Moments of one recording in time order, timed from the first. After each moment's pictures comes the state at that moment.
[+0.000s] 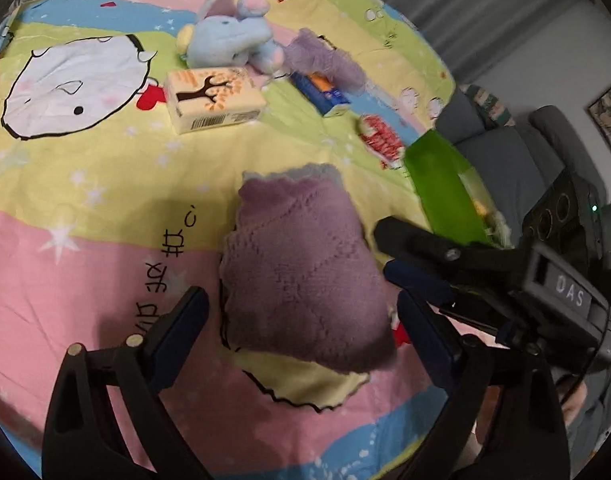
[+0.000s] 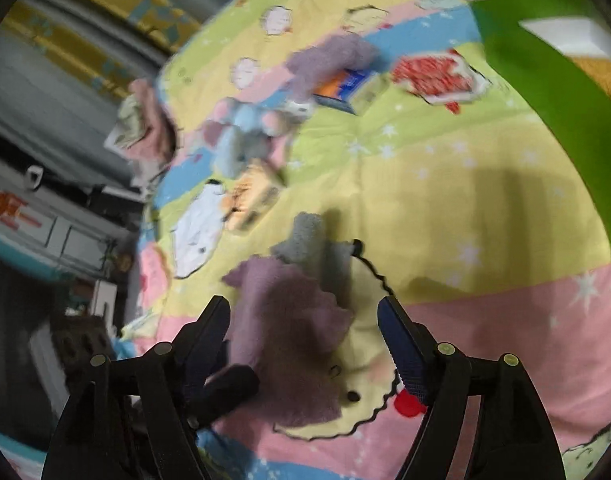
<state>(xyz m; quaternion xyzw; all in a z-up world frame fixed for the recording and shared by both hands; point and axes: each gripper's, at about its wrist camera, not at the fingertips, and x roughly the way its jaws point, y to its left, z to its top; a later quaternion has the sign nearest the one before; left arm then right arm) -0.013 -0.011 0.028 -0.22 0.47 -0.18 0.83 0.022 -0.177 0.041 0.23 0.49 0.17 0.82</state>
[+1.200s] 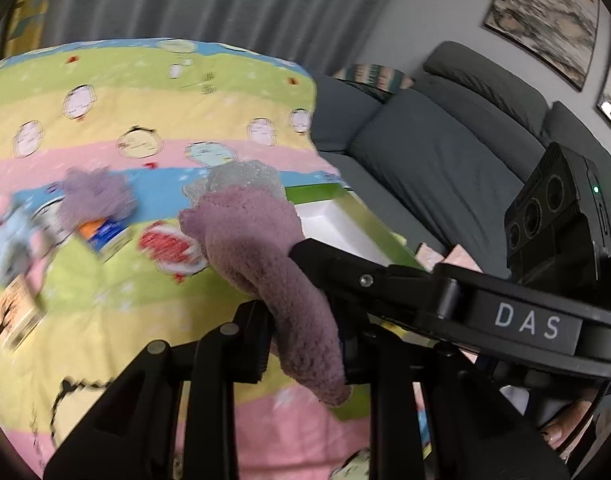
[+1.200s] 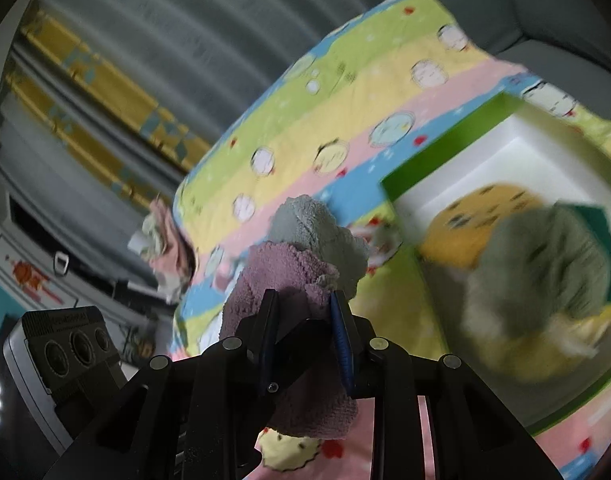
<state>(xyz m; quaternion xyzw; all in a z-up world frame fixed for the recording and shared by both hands) 0.043 -0.206 0.142 -0.08 0.36 -0.33 0.87 0.005 -0.322 0.137 0.32 0.34 0.13 0.88</state>
